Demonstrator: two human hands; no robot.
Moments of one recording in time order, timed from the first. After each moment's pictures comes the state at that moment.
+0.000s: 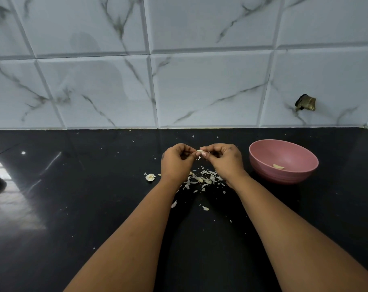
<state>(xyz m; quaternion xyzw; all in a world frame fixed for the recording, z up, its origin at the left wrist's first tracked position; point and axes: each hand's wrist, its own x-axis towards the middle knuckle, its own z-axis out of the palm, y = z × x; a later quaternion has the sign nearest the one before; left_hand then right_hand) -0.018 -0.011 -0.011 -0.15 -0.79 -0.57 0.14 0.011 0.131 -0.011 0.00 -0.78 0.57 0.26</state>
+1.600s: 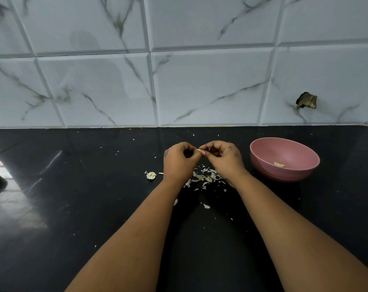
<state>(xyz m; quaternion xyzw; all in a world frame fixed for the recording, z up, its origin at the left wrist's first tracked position) -0.012 -0.008 -0.008 -0.16 -0.82 -0.51 0.19 0.015 0.128 -0.009 0.01 -0.79 0.56 0.24</state>
